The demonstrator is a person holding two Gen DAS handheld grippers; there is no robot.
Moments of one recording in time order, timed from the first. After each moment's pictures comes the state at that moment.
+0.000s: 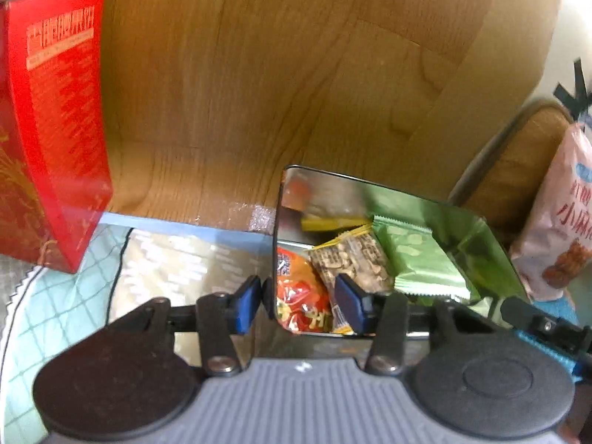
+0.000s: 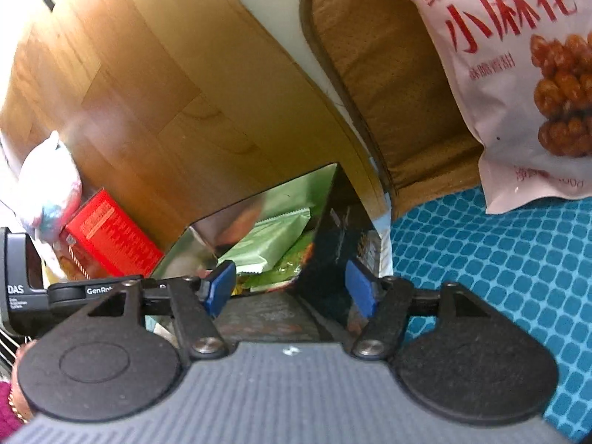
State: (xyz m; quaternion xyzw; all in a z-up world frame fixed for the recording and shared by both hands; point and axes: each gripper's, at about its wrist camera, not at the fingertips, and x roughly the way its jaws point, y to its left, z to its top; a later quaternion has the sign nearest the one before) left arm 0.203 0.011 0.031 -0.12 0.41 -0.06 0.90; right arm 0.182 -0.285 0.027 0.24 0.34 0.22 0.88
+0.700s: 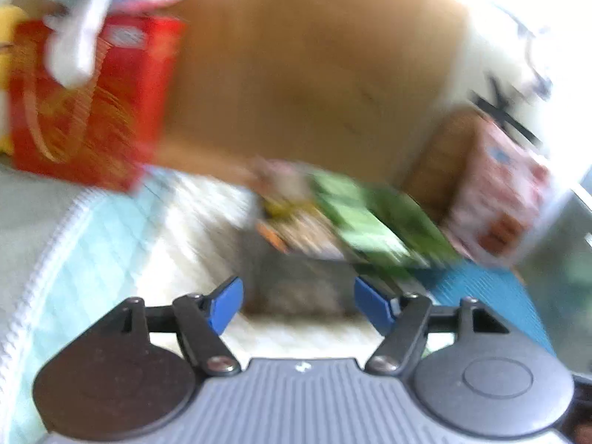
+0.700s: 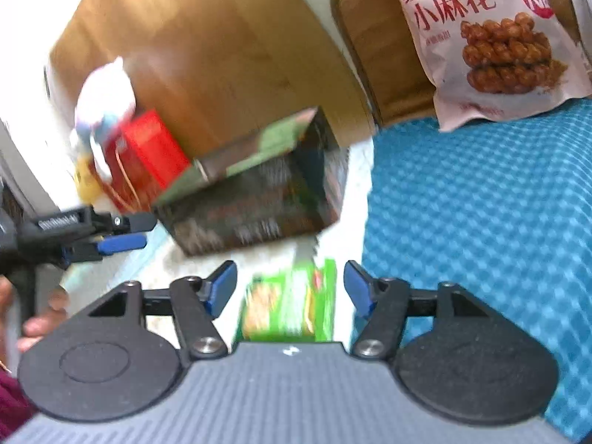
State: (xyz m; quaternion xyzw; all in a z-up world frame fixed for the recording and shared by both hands) left arm 0.057 0.013 0.056 -0.16 0.36 -0.11 0.91; right arm 0.038 -0.306 0.024 0.17 0.36 0.24 0.89
